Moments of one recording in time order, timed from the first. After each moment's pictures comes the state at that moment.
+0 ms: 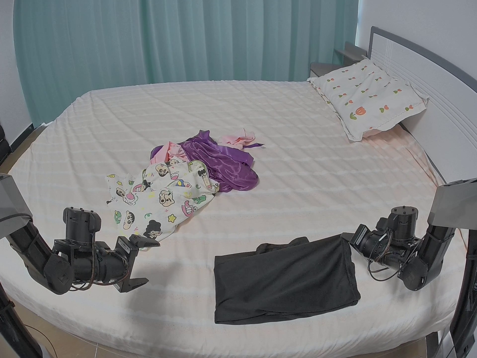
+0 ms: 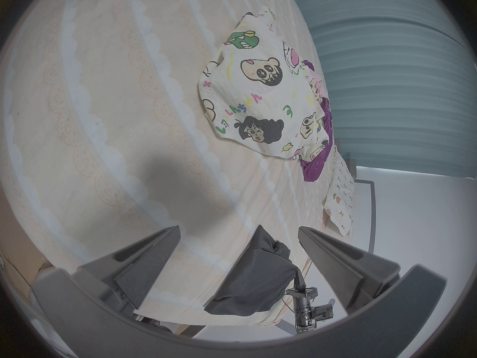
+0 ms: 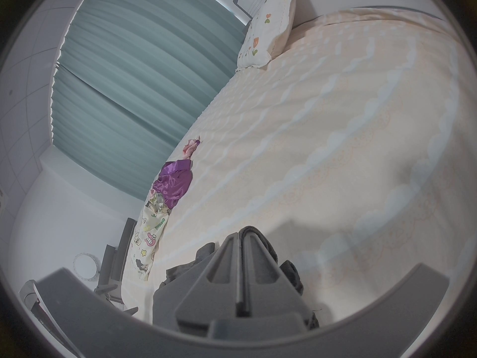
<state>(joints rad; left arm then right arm) -0.12 1.91 -0.43 -0.75 -0.41 -1.22 0.19 2.23 -0.47 -1.33 0.18 0.79</state>
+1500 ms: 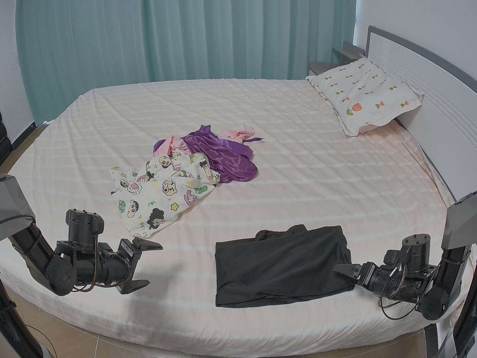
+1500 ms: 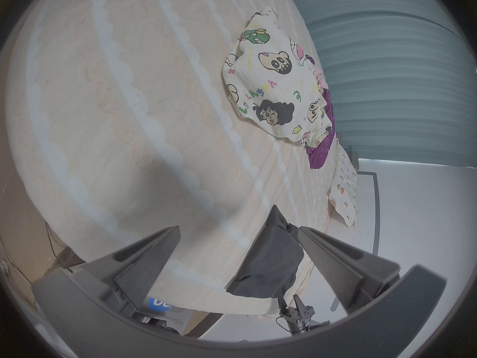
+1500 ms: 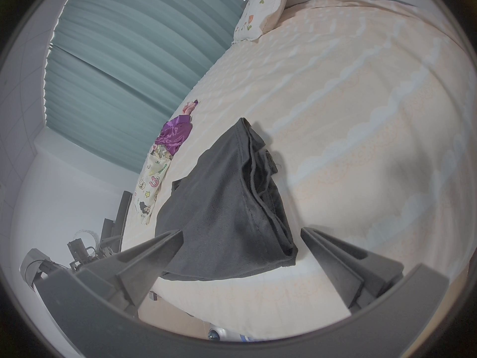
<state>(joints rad) -0.14 1.92 -0.42 -0.75 -0.40 -1.19 0.28 2.11 -0.09 -1.42 0.19 0.77</state>
